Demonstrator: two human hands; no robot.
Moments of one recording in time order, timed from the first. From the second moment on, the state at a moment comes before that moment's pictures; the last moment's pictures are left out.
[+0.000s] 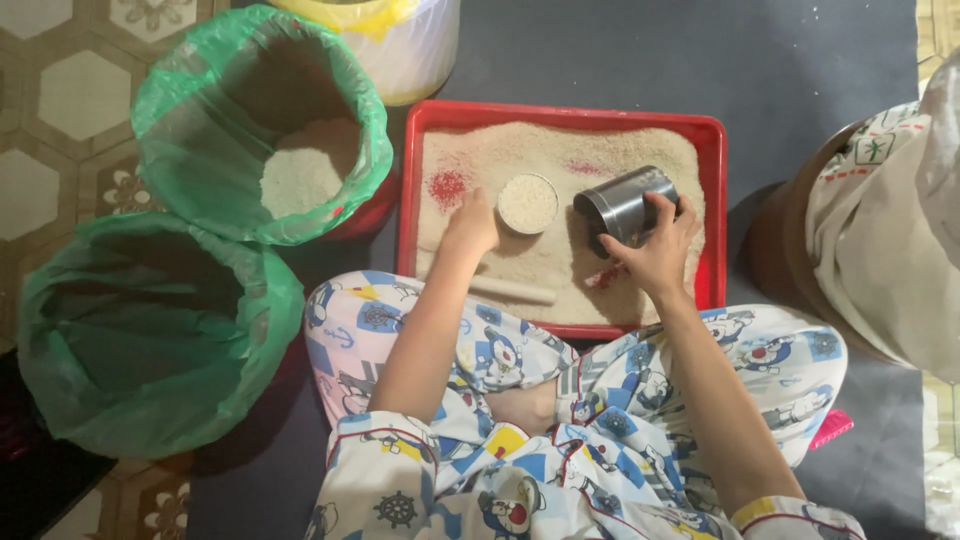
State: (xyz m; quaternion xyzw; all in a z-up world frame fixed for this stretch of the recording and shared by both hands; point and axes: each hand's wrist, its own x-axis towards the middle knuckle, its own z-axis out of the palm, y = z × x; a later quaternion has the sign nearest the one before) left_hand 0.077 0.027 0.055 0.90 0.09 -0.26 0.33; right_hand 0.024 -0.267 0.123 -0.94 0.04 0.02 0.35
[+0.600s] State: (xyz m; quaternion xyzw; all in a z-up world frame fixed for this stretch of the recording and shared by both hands) left_hand 0.070 -0.016 0.100 0.94 -0.01 -0.12 0.31; right_hand 0.023 -0.270 0.104 -0.94 0.00 -0.09 0.34
